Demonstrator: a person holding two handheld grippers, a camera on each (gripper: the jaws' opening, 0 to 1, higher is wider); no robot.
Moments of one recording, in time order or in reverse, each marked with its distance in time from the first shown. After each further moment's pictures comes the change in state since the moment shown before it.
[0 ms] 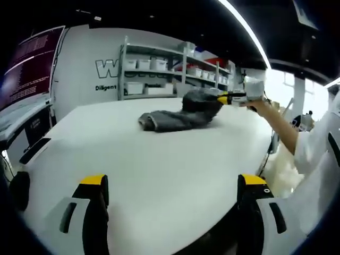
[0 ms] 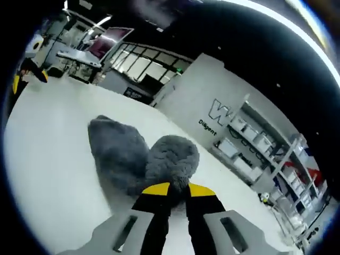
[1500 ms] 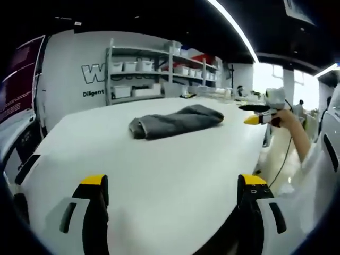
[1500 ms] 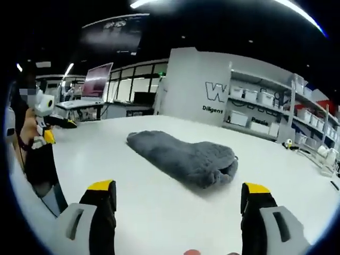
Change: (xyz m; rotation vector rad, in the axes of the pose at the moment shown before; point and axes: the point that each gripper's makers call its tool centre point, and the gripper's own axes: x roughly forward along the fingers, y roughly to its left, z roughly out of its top) left arm 0.018 -0.016 0.021 0.088 0.004 -0.083; right arm -0.096 0.040 -0.019 0.411 -0.069 0.149
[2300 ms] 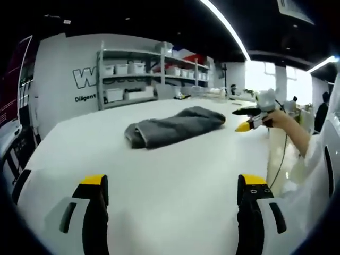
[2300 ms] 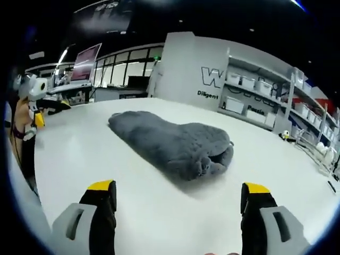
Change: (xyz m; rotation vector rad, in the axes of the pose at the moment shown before) left arm 0.038 0.016 0.011 0.037 -0.013 -0.050; right arm 0.045 -0.031 -0.031 -0.023 0.128 -0.035
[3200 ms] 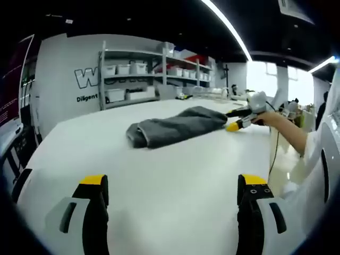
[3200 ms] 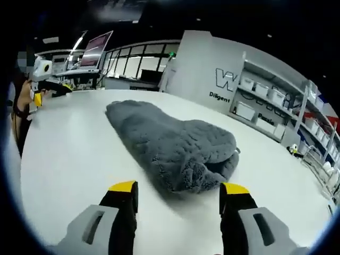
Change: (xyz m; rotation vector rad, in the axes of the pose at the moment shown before) left arm -0.001 0.000 -0.005 -0.002 -0.001 0.007; right arm 0.037 -0.009 -0.002 -0.153 -0.004 0.078
